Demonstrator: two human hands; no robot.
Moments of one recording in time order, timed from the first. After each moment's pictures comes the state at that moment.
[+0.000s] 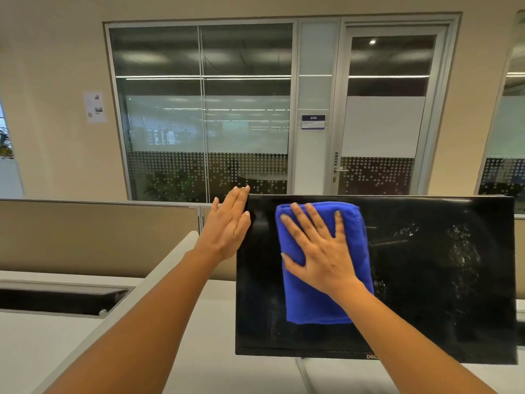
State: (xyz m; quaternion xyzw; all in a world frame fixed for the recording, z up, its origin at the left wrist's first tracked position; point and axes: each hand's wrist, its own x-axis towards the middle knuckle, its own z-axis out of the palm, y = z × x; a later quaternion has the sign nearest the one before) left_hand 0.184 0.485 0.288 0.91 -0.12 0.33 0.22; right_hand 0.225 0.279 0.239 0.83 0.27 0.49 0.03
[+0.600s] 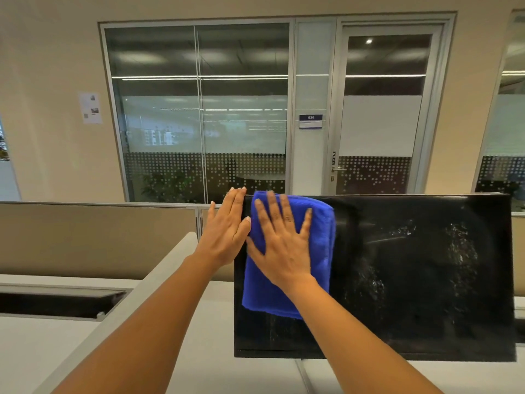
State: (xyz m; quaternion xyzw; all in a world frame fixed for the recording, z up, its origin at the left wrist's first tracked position) left_hand 0.188 0.485 0.280 0.91 -0.12 0.33 0.20; right_hand 0.215 0.351 0.246 0.84 0.22 0.49 -0.07
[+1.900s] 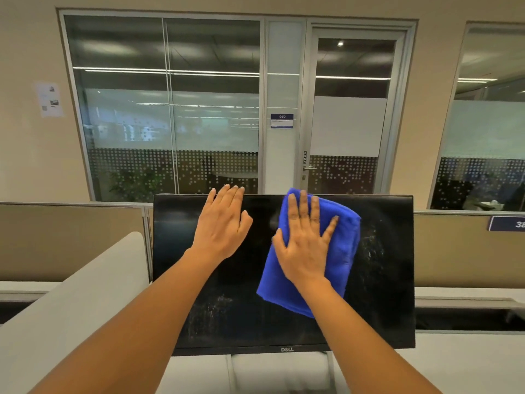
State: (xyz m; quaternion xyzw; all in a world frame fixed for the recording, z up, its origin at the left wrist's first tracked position) left_hand 0.209 0.342 0.298 0.91 -0.09 0.40 0.07; right_hand 0.233 0.181 0.250 0.86 0.11 0.47 -0.15
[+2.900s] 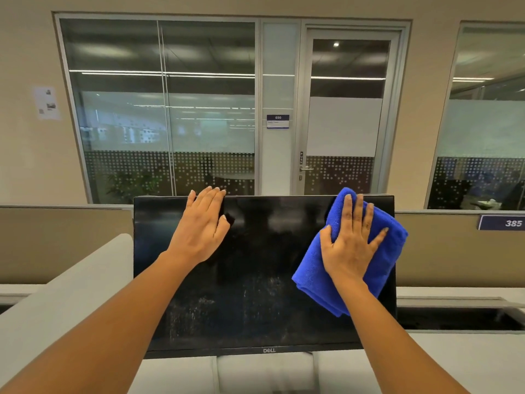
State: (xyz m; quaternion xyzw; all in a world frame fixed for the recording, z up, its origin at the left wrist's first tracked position) left_hand 0.200 0.342 0.298 0.91 -0.11 0.39 0.09; right_hand 0.254 0.082 0.246 0.85 -0.02 0.48 -0.23
